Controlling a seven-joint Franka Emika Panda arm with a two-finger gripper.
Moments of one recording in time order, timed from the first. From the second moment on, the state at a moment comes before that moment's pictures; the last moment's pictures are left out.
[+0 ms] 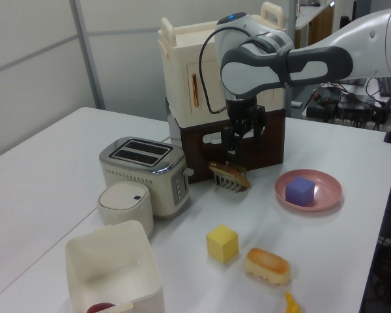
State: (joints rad) arm -0.03 0.13 -0.14 -1.68 -0.08 1.76 0.09
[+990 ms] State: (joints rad) arm -0.22 0.23 -0.14 -1.73 -0.08 1.82 -0.08
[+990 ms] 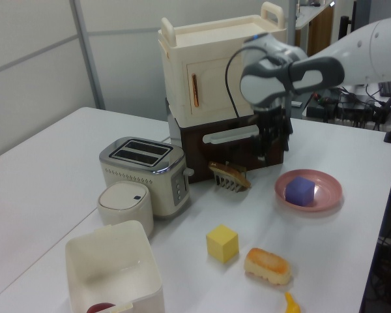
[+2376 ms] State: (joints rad) arm -0.30 0.23 -0.14 -1.90 -0.12 1.87 -0.25
